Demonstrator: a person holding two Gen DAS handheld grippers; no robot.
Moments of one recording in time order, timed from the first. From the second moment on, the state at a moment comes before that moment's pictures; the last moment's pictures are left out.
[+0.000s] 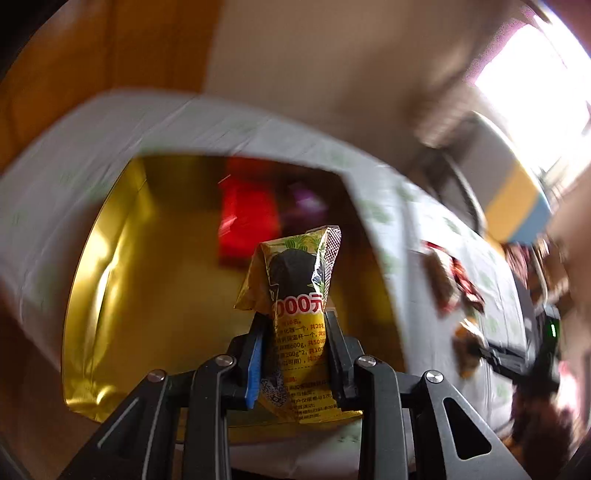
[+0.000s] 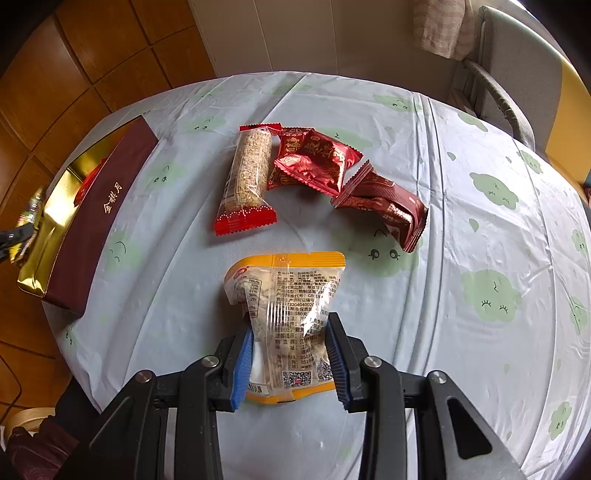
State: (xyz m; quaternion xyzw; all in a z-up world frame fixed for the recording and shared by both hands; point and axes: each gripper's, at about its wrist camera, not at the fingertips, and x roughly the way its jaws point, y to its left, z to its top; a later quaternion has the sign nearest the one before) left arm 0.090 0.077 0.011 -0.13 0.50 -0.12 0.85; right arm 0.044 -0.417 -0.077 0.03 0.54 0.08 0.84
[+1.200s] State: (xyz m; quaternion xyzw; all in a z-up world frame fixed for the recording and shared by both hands) left arm 0.064 0.078 0.005 -0.03 0.43 0.01 0.90; right arm 0.042 -0.408 -0.077 0.01 0.53 0.07 0.84
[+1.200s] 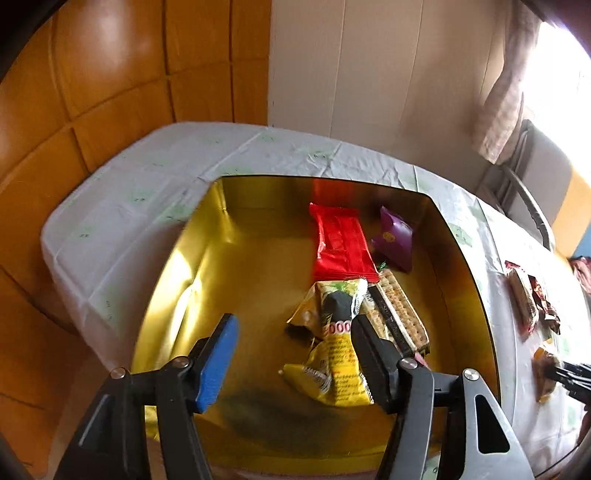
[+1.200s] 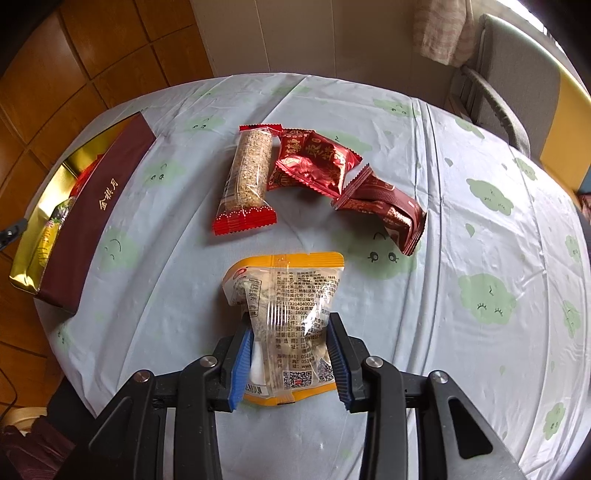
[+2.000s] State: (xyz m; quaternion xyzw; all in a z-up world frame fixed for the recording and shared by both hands) left arm 0.031 0.070 0.000 0.01 0.40 0.02 0.92; right arm 0.041 -0.403 -0.080 0.01 0.52 0.05 0.85
